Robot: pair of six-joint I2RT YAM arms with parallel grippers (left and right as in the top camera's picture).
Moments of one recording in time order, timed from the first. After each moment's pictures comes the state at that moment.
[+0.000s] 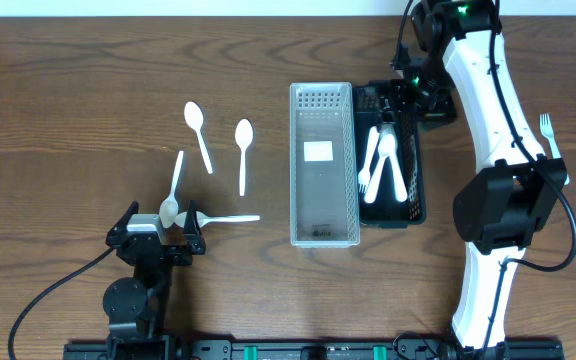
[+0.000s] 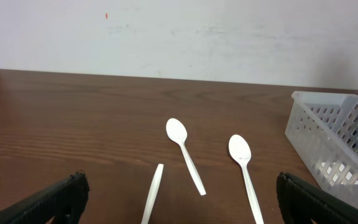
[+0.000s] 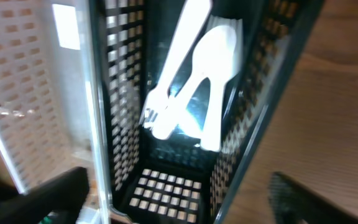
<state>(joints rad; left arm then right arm) 0.04 0.01 0.03 -0.13 0.08 -0.07 0.15 2.23 2.24 -1.65 -0.18 0.05</state>
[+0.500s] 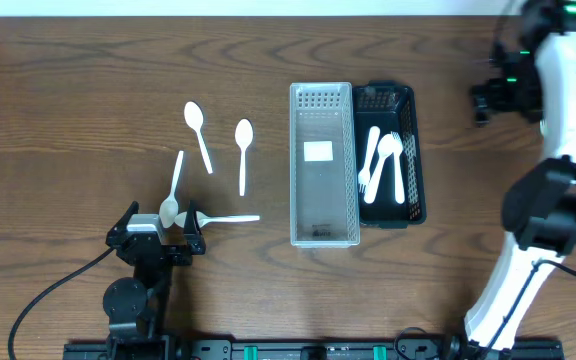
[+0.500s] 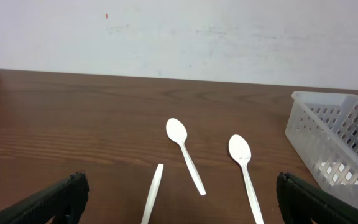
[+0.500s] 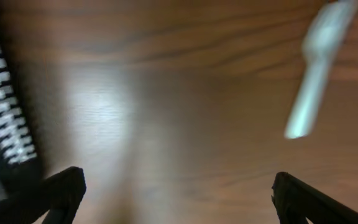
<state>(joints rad) 0.04 0.01 0.03 -0.13 0.08 -0.07 -0.23 2.23 2.24 -1.56 0.11 -0.25</state>
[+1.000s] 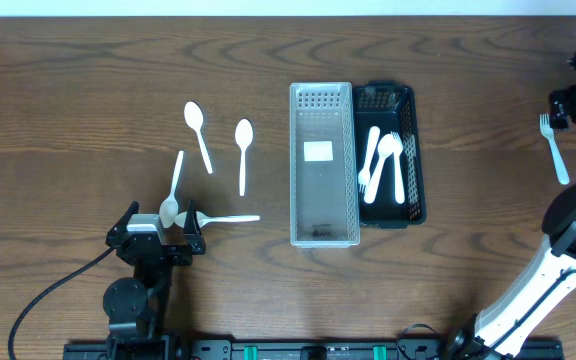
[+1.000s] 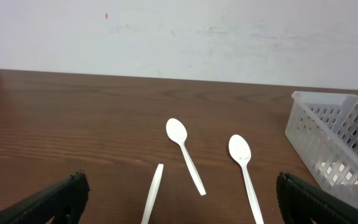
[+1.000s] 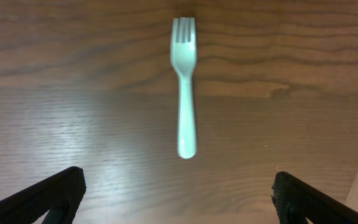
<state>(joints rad) 0.04 0.01 0.03 -0.13 0.08 -0.07 -0.50 2.24 2.23 -1.35 0.07 -0.54</state>
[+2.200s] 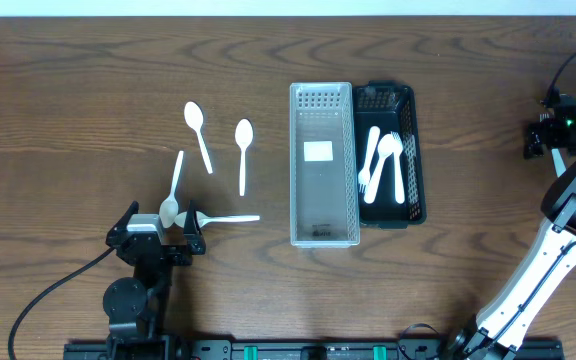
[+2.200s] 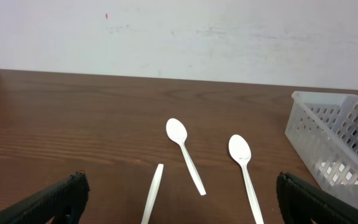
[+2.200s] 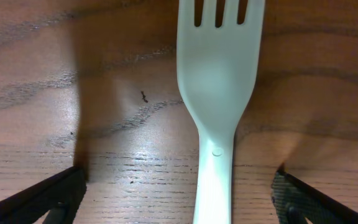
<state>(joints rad) 0.04 0.01 0.03 -0.13 0.08 -0.07 -0.53 2.54 2.22 -1.28 0.04 -0.55</state>
